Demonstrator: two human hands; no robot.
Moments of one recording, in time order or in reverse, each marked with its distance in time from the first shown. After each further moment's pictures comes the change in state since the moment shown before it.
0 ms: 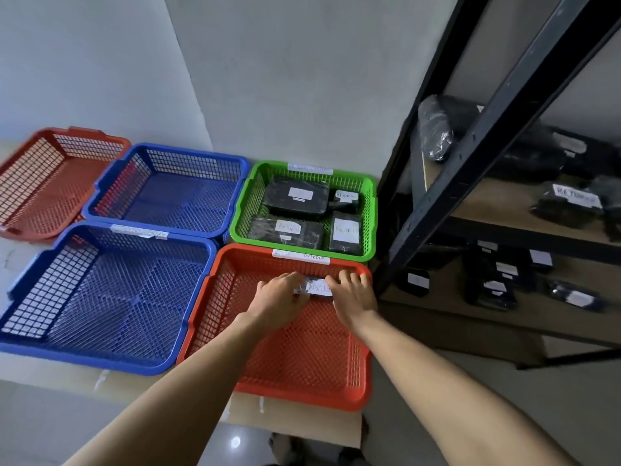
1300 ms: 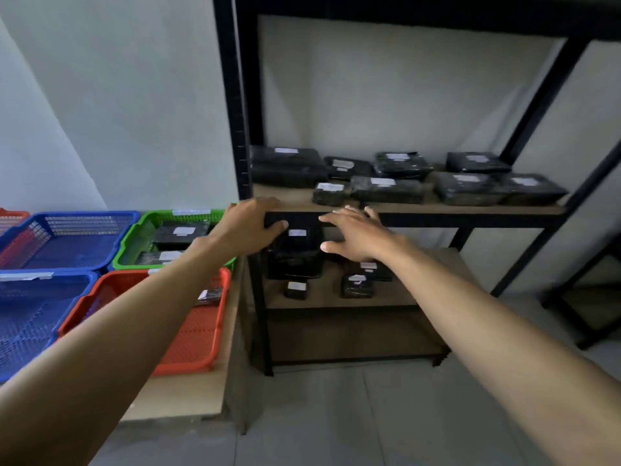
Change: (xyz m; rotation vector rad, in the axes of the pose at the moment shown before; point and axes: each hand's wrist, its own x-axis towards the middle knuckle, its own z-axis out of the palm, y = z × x) left_hand -0.100 0.339 -0.022 0.184 0.373 0.439; right_hand -0.265 0.280 -0.191 0.213 0.152 0.063
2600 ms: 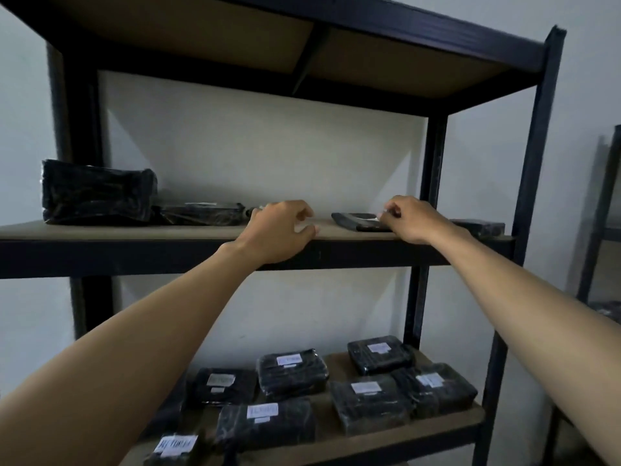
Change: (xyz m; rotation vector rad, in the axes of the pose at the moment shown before) left_hand 0.346 0.298 -0.084 -0.095 0.357 0.398; right_hand 0.041 0.344 -0.359 0.088 0.661 0.369
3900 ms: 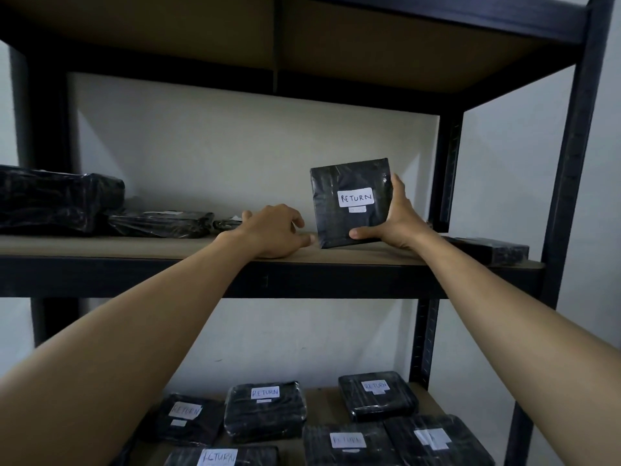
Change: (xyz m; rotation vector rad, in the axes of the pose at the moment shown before) left_hand 0.092 0.018 0.060 0.247 -0.180 -0.215; right_hand 0.086 0.052 0.027 0.547 0.010 -0.082
